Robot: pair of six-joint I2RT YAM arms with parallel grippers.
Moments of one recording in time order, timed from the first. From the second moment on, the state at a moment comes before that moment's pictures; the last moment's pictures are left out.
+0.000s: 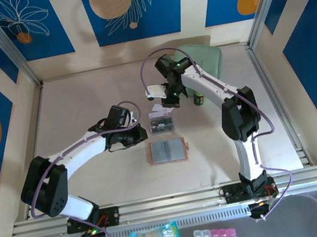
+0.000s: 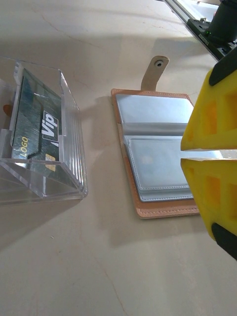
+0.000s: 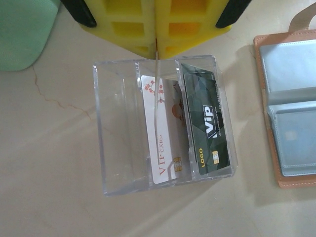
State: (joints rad) left arm -0.56 1.49 0.89 -0.38 0.40 -0.73; right arm 0.52 2.03 1.85 -1.13 -0.21 -0.92
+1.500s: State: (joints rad) left arm -0.56 1.53 0.80 -0.29 0.45 -0.73; right arm 0.67 1.60 1.15 -0.59 -0.28 0.01
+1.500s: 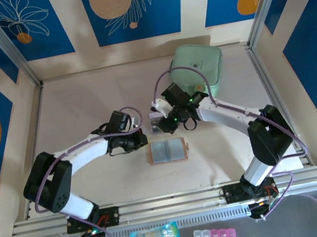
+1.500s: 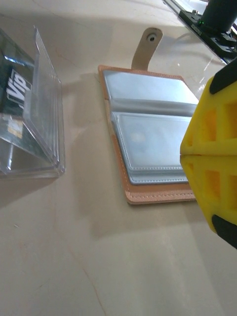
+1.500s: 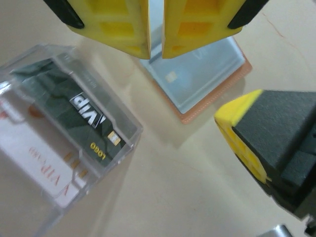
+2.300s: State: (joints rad) left arm -0.64 1.59 0.74 -0.23 0.42 -0.75; right arm 0.70 1.56 0.97 -0.44 -0.40 0.56
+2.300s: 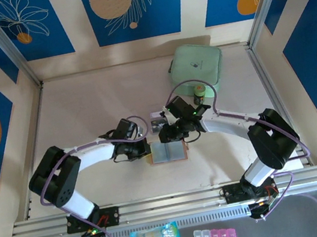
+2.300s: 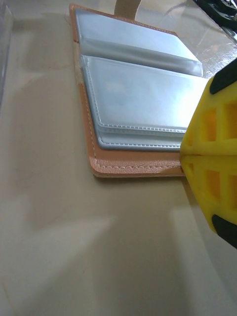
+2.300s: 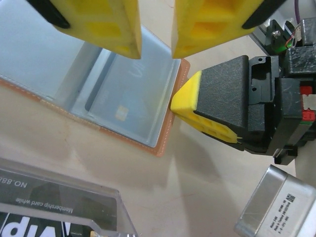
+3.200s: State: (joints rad) left arm -0.65 1.58 0.71 -0.24 0.39 -0.75; right arm 0.76 1.70 0.96 -0.38 -0.48 0.72
